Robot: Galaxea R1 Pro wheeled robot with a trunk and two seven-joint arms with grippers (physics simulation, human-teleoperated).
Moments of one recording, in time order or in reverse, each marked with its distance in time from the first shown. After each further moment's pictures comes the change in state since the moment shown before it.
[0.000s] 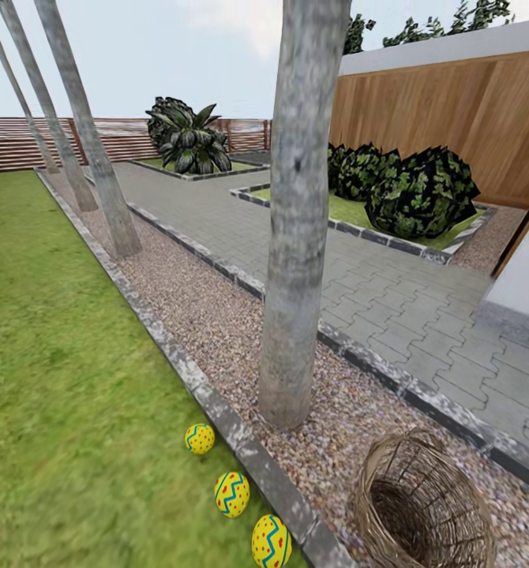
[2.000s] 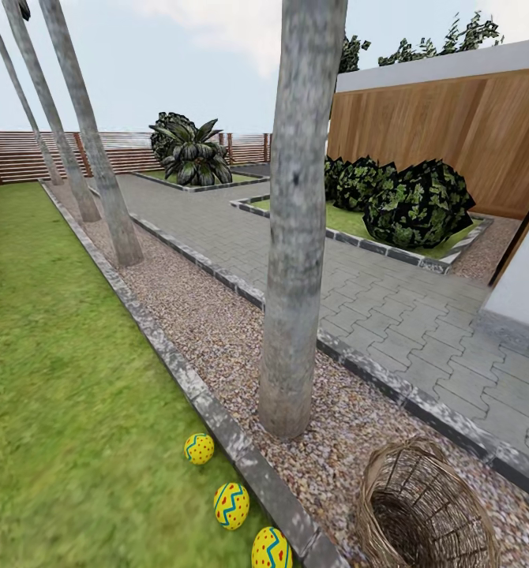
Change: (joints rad) left arm 0.123 -0.067 -0.002 -0.003 0.006 -0.246 0.148; right arm 0.074 -0.006 0.001 0.009 -0.001 0.009 -0.002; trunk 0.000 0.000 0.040
